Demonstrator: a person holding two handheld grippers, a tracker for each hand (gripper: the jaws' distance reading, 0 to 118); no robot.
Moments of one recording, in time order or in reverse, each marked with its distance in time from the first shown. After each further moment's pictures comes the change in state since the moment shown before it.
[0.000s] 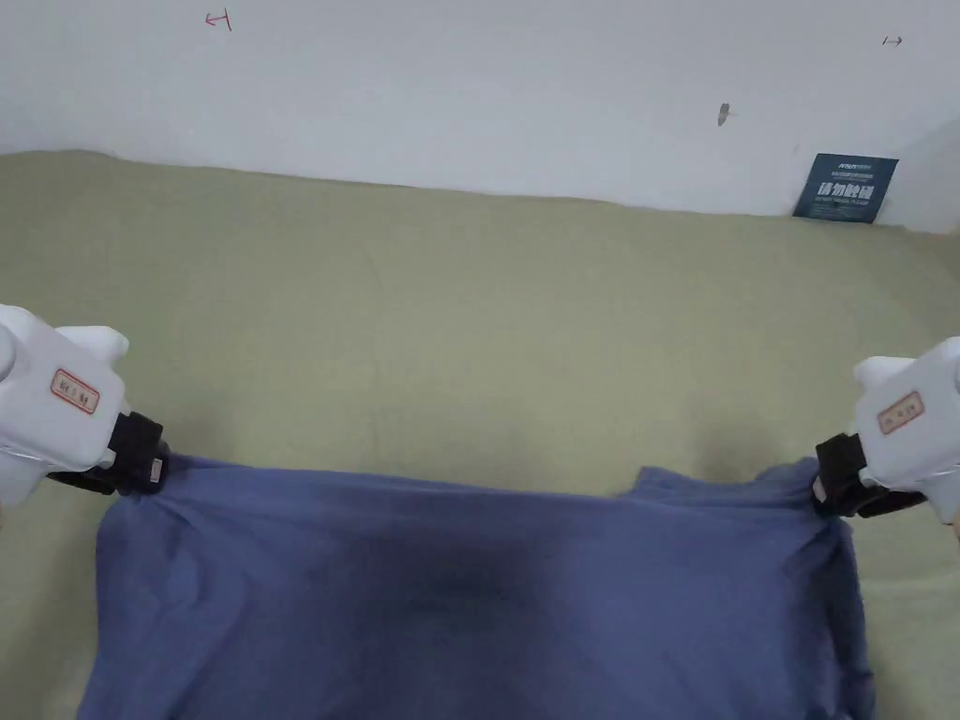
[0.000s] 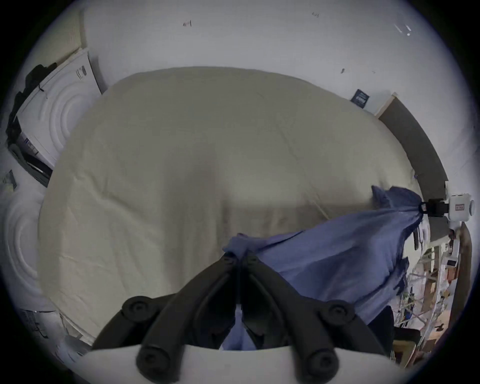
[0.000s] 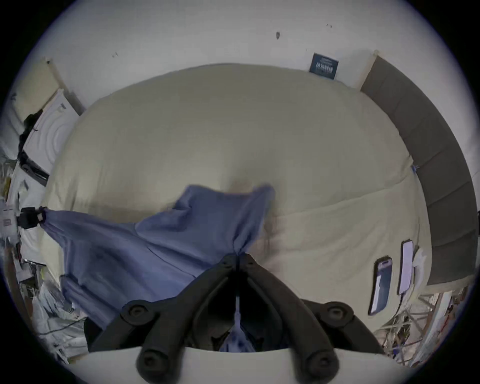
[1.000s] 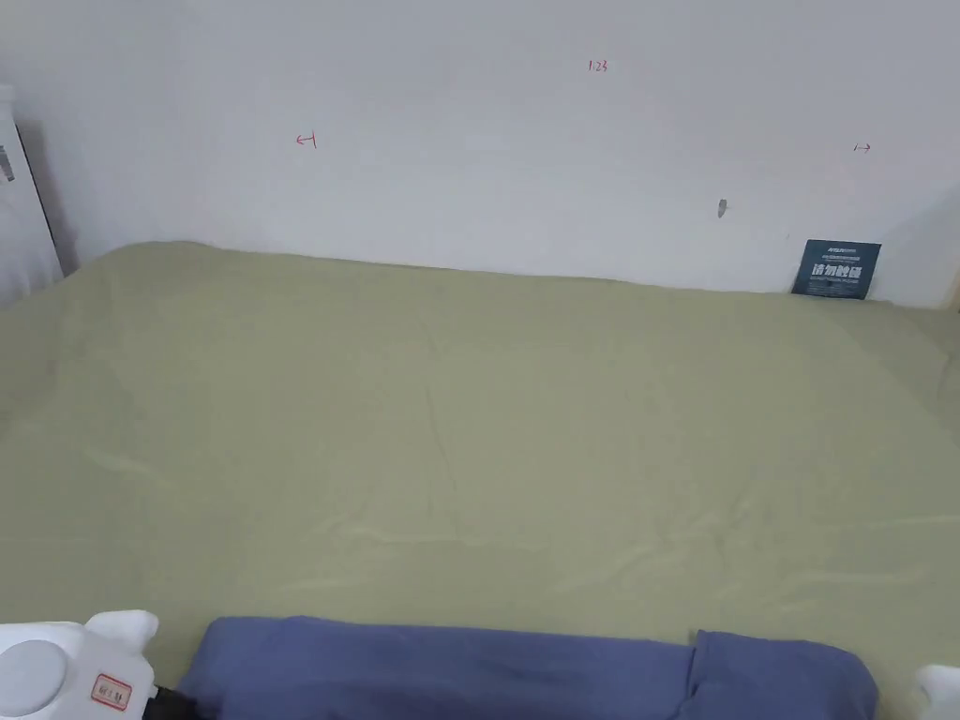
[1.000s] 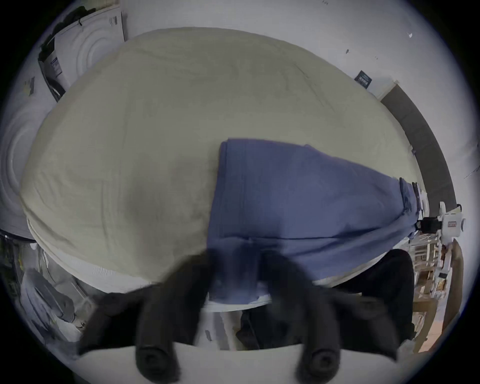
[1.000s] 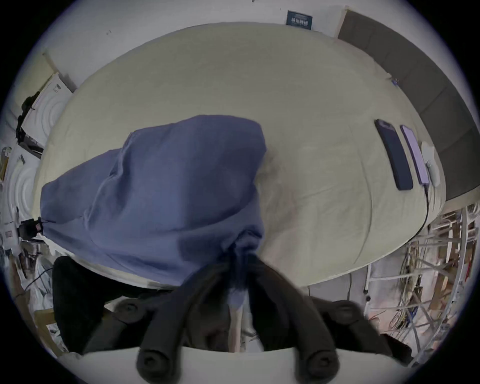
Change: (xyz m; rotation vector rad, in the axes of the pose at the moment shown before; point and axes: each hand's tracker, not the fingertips) left arm -0.018 -0.237 0.014 -0.096 -0.021 0.097; right arm 0.038 -0.242 -0.016 -0.169 -0.005 -0.087
